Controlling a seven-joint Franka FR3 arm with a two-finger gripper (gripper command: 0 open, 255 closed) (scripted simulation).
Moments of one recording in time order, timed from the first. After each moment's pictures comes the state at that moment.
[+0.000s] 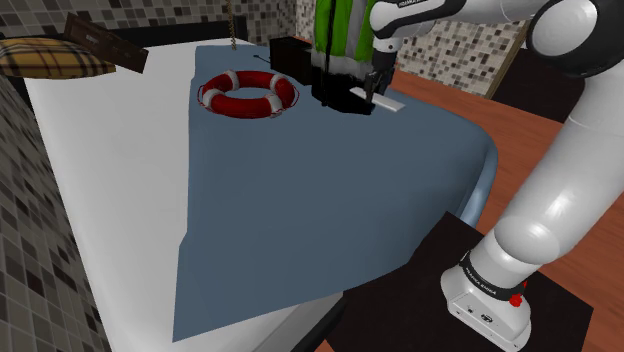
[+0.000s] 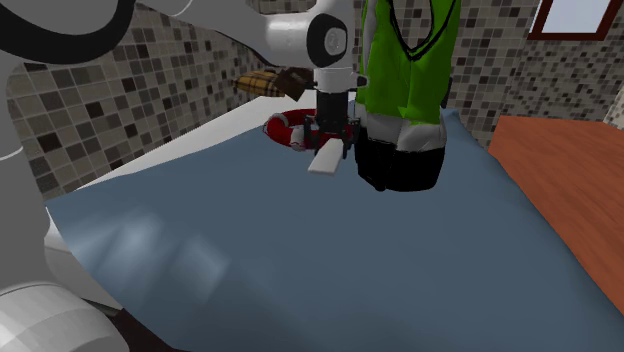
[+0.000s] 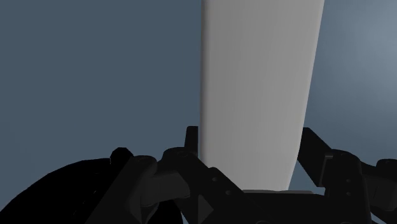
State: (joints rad) arm -0.09 0.13 -0.19 -1.78 0.01 1.90 -0.37
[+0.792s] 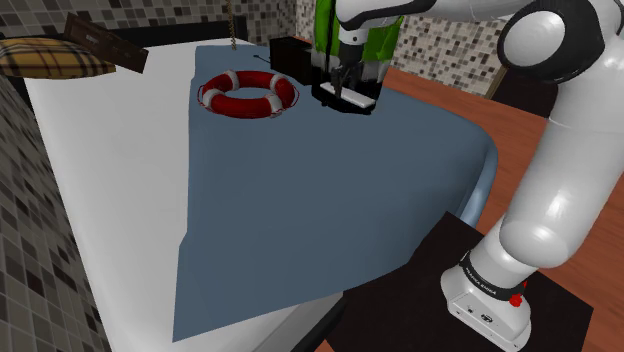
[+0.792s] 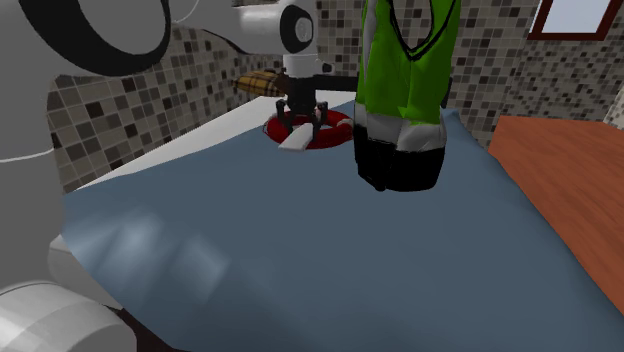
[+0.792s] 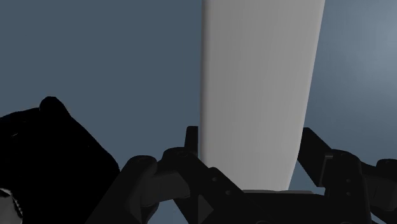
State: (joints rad) arm 0.01 0.24 -0.12 -1.57 0.02 1.81 -0.20
